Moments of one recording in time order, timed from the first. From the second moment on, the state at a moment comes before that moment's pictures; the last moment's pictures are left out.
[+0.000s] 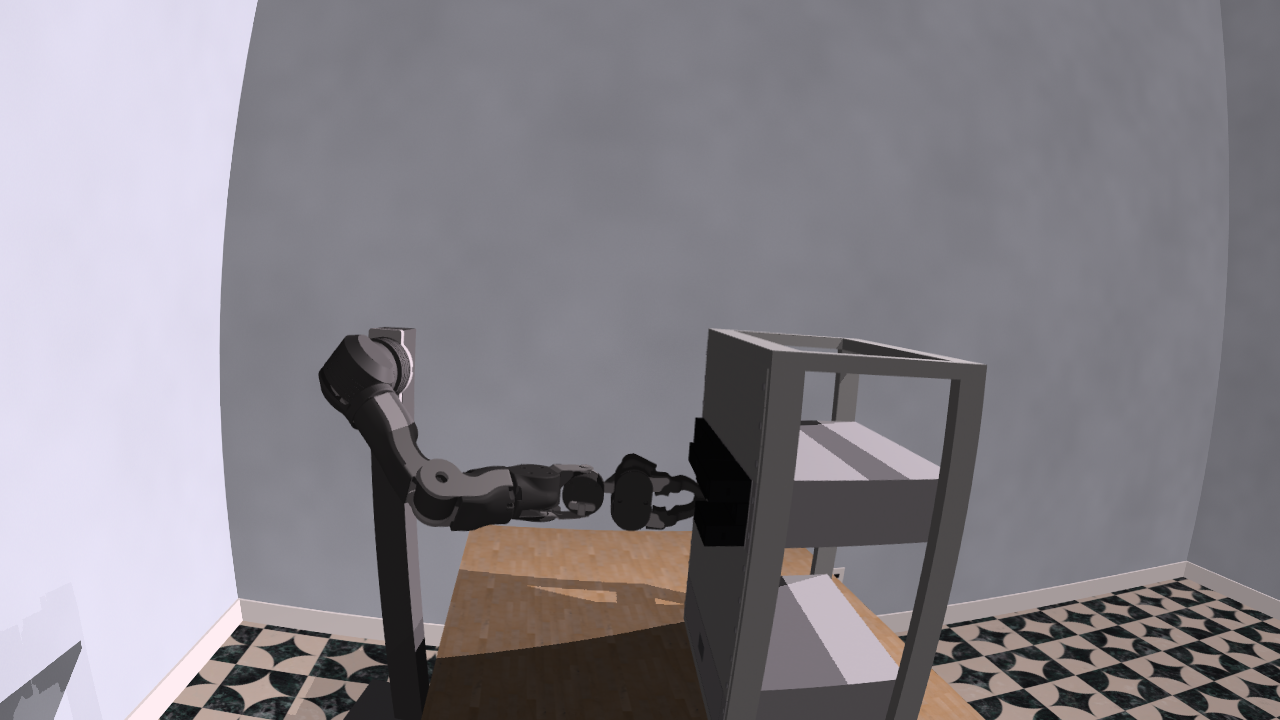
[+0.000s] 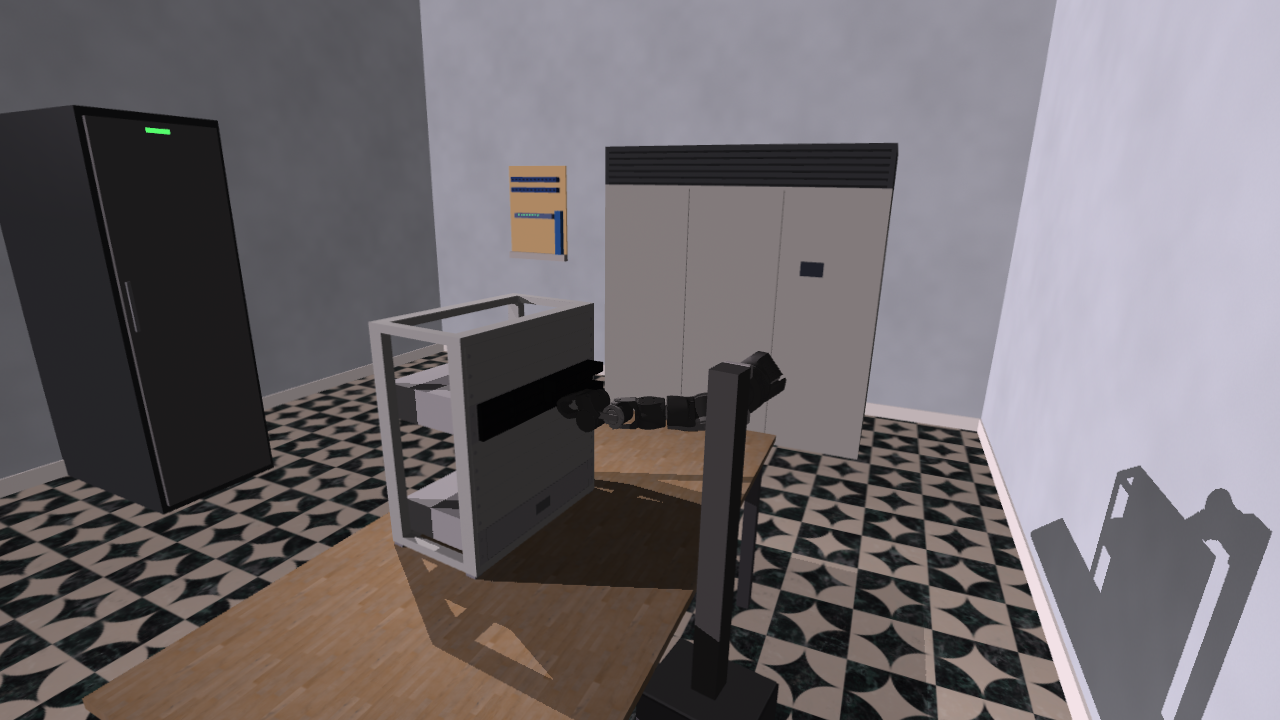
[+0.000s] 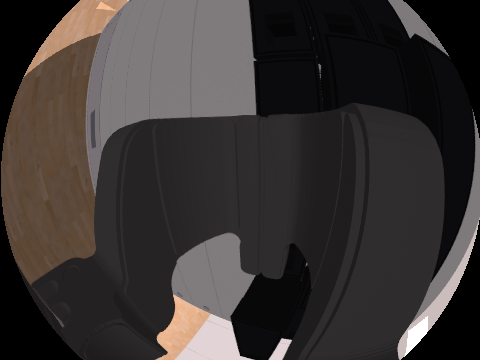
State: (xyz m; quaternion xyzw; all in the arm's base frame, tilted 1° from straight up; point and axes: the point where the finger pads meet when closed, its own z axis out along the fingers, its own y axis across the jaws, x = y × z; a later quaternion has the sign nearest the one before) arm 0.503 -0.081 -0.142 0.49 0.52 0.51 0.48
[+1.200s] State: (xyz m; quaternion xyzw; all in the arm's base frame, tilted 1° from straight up) arm 0.505 -0.081 -0.142 0.49 0.52 0.50 0.48
